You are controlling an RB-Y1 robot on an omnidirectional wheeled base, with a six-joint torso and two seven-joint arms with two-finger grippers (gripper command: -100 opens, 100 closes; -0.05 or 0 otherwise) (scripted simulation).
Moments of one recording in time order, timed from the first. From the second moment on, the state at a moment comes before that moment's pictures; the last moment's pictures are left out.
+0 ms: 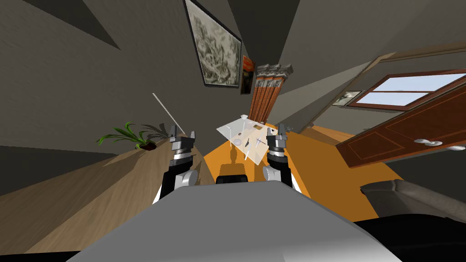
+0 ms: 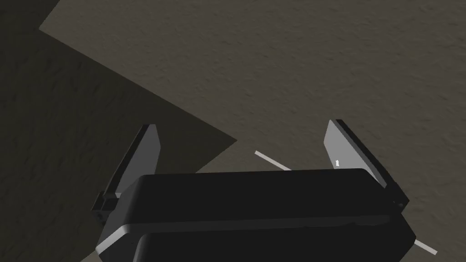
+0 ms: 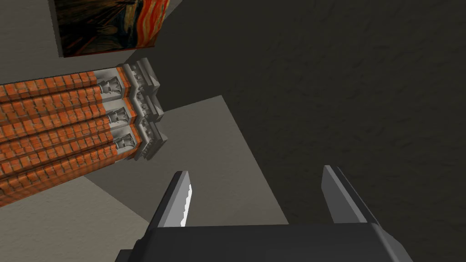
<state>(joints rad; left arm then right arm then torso) 0.52 0.01 -0.03 -2.31 0.11 -0.37 0.11 0.51 0.01 0.02 -2.27 0.04 -0.54 -0.01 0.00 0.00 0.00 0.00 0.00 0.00</state>
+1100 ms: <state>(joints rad) 0.52 0.01 -0.03 -2.31 0.11 -0.37 0.11 0.49 -0.18 0.08 -2.25 -0.03 -0.38 0.24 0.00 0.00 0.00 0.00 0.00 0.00</state>
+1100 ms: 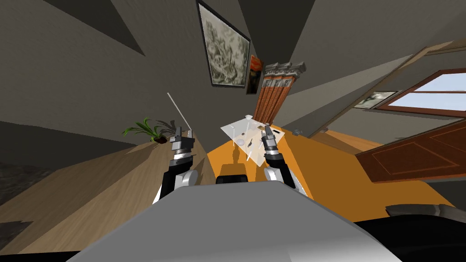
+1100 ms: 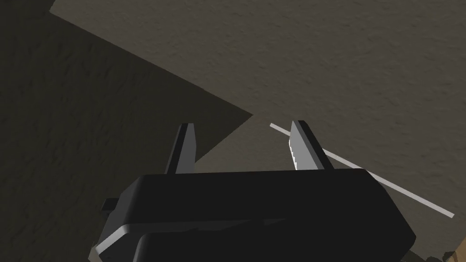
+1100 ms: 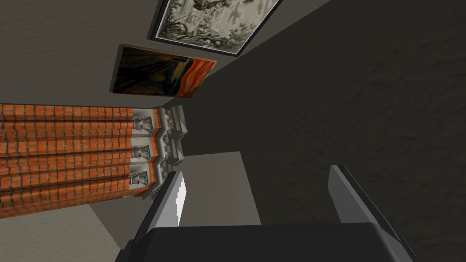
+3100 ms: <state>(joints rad) 0.52 0.01 -0.03 -2.31 0.11 -0.37 0.11 0.46 -0.37 0.22 -2.22 -0.16 0.01 0.78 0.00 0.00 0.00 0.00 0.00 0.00</state>
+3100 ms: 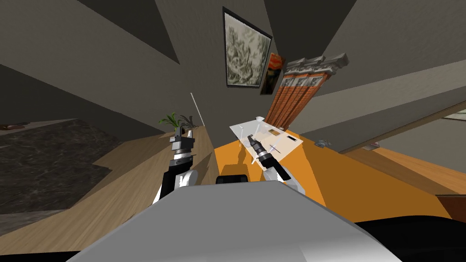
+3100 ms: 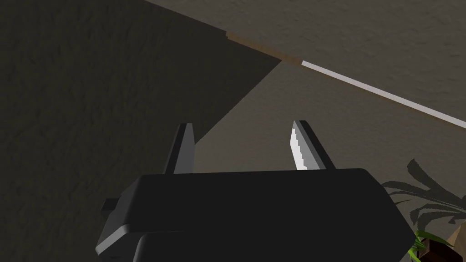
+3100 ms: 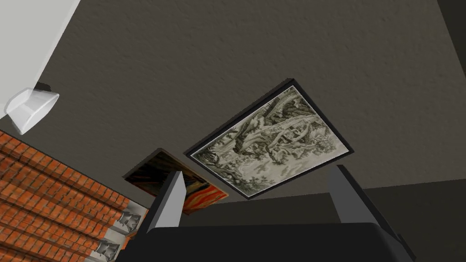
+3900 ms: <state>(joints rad) 0.52 0.01 -0.03 -2.31 0.11 -0.37 0.11 0.45 -0.45 0.27 -2.19 -0.20 0.15 0.99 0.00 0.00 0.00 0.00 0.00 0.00</state>
